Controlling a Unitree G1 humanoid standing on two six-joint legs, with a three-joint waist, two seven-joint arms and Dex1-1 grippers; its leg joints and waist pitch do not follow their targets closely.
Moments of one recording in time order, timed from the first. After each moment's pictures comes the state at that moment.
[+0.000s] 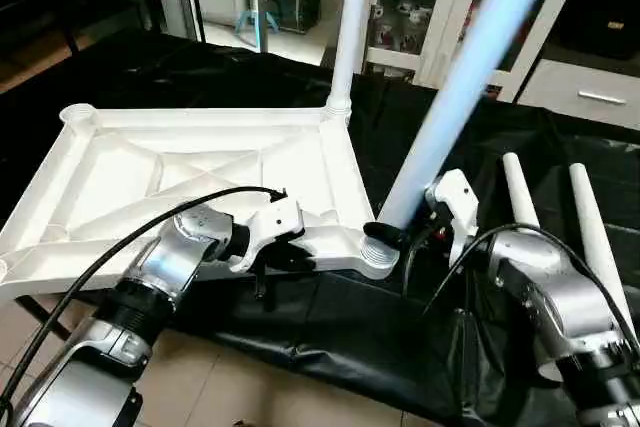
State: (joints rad) left arm -0.60 0.40 -0.36 0.55 0.05 0.15 -1.19; right arm -0.34 -0.43 0.17 0.16 0.30 0.34 0.86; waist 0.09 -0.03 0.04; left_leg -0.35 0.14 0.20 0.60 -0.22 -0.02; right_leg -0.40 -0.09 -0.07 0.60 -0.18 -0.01
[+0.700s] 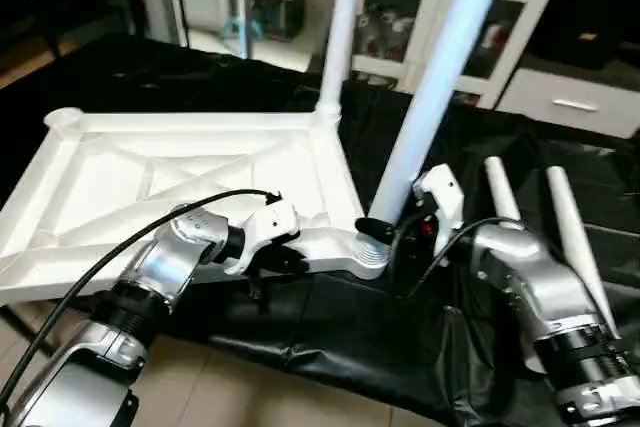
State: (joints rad) left arm -0.59 0.42 -0.36 0.56 0.07 0.16 -1.17; right arm -0.39 -0.35 0.17 0.30 0.29 0.34 0.82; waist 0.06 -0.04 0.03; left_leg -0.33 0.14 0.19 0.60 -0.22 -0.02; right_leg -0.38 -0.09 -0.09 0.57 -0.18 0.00
